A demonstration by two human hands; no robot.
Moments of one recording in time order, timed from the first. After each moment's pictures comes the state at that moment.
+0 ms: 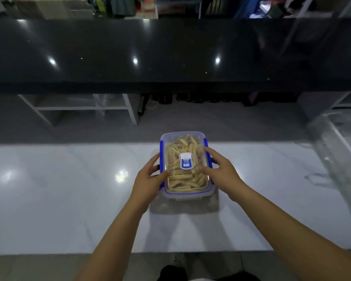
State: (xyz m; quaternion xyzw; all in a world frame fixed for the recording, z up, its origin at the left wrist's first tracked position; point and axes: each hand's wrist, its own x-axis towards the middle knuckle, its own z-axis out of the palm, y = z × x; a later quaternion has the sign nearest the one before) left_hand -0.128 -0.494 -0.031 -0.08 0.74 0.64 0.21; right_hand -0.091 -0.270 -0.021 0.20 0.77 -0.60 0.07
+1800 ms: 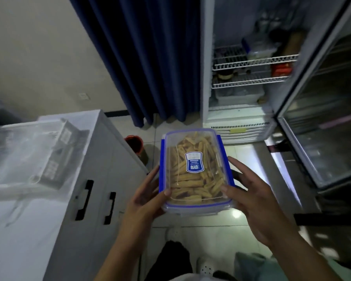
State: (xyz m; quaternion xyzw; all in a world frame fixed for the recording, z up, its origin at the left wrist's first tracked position) left_hand 0.364 -0.152 0.026 0.44 0.47 0.39 0.66; right_hand 0.610 -0.202 0.023 0.50 0.30 -0.58 -0.57
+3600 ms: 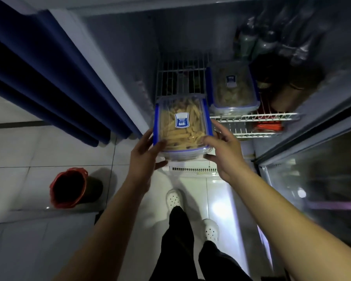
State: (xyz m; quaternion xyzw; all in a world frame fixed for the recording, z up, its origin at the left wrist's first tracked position) left_hand 0.814 0.385 -0.076 0.37 0.59 0.36 0.62; right_hand 1.009 0.357 -0.086 0.58 0.16 -0.59 -0.54
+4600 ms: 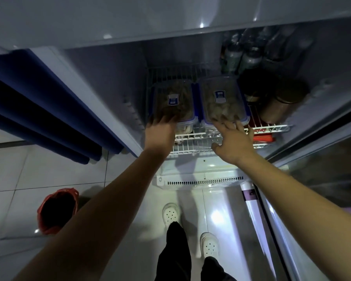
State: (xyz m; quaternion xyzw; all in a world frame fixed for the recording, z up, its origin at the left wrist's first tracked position) left_hand 0.885 0.503 -0.101 0.85 0.51 0.06 0.04; right_hand 1.087 0.419 -0.111 0.79 0.59 -0.18 -0.03
